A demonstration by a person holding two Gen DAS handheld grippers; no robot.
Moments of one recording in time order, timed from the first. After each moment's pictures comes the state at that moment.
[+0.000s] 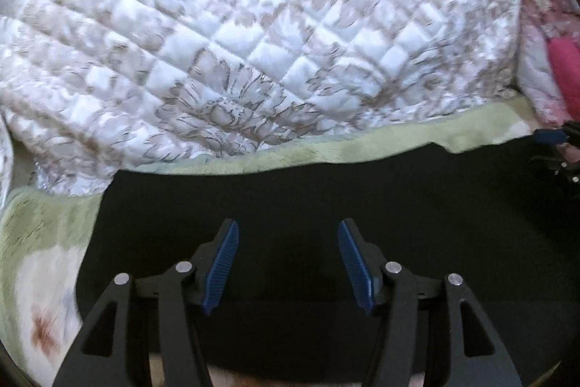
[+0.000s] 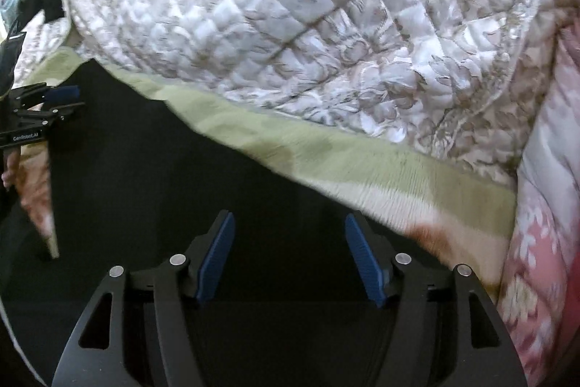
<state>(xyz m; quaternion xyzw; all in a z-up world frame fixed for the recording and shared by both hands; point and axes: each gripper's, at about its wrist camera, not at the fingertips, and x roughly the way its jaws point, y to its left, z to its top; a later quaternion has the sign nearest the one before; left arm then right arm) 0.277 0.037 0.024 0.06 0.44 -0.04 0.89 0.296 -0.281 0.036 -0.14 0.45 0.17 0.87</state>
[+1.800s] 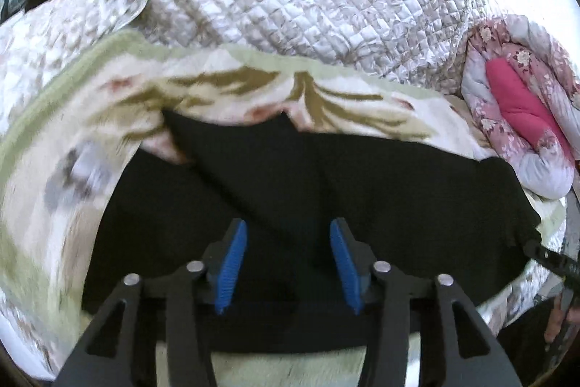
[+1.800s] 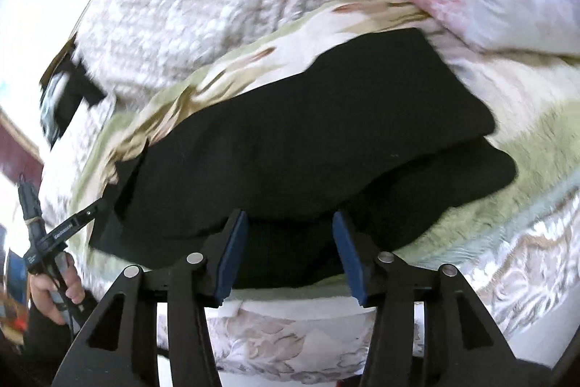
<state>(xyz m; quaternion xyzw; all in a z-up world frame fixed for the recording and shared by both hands) -0.005 0.053 0.041 -0.09 0.41 -0.02 0.91 -0.035 -0.344 0.007 0.20 0.43 0.09 0.88</state>
